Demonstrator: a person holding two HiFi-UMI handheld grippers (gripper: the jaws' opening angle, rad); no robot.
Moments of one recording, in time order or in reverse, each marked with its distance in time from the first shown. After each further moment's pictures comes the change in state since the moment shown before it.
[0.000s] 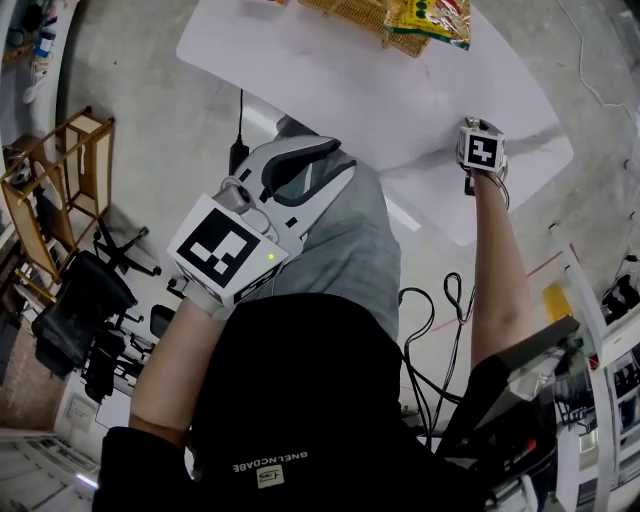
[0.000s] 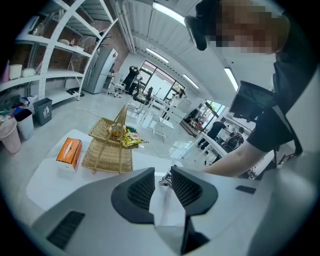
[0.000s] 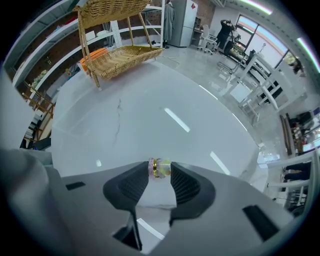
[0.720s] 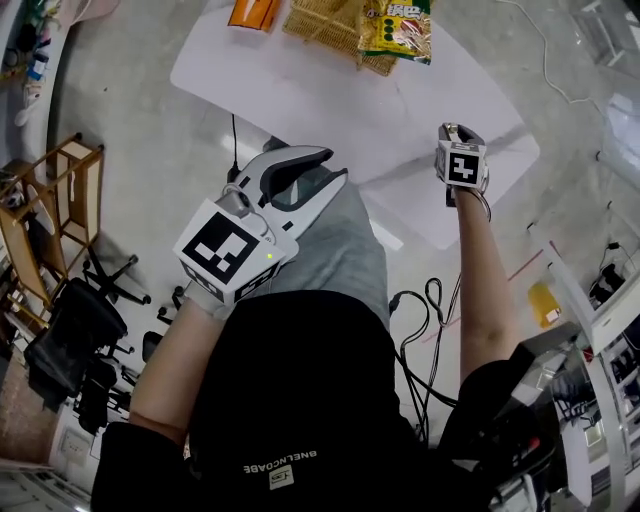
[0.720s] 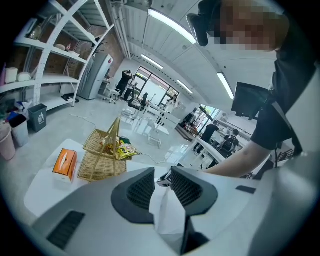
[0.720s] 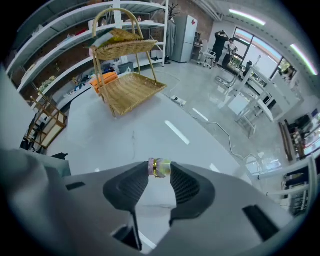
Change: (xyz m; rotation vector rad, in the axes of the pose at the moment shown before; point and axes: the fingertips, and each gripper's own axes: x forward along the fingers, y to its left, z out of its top) left arm -0.013 -0.020 0.028 0.040 -0.081 -0.041; right arm -0.083 0.007 0.041 -0.027 -0.132 0.007
